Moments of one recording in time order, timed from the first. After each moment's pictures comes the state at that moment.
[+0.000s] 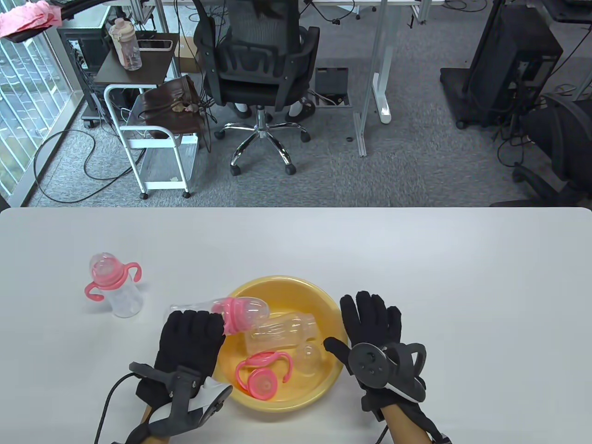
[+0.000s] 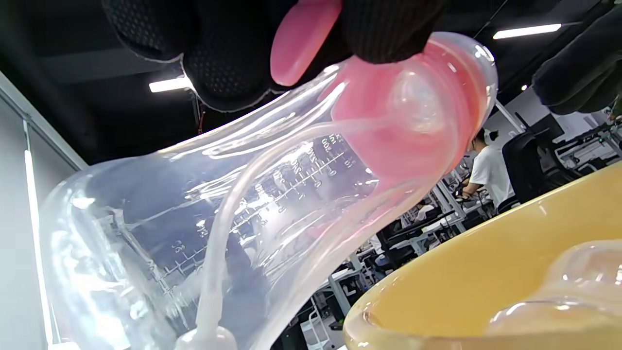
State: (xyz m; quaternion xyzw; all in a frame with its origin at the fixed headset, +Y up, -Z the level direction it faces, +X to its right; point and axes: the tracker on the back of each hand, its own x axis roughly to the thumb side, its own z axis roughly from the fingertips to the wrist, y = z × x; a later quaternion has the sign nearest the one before) left_hand -0.193 -0.657 -0.232 0.36 -0.16 -0.15 0.91; right_hand 0.110 -0.677 -0.273 0.18 -0.13 0.97 0.12
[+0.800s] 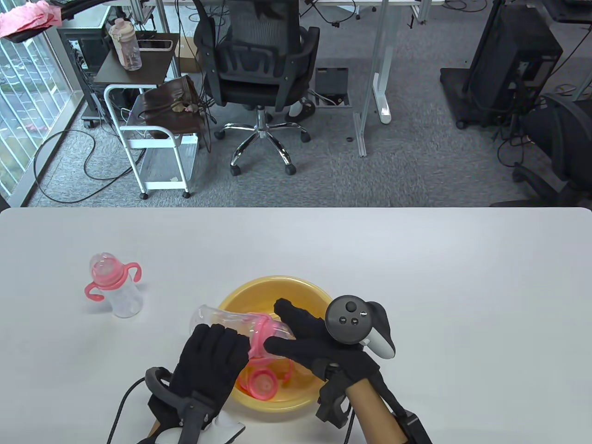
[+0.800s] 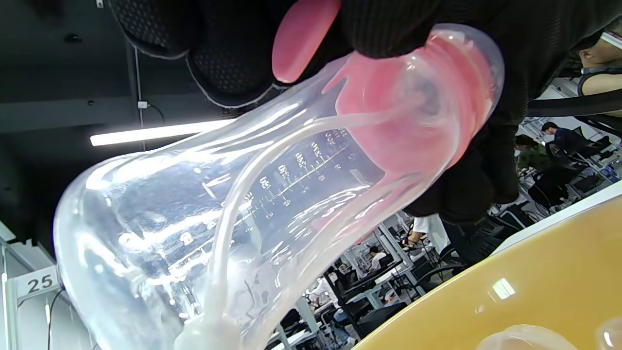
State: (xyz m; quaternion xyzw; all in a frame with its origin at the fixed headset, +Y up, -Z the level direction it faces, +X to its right) left_hand -0.163 -0.649 -0.198 0.43 -0.25 -0.15 0.85; right_hand 0.046 -0.644 -0.298 0.28 0.15 0.85 0.42
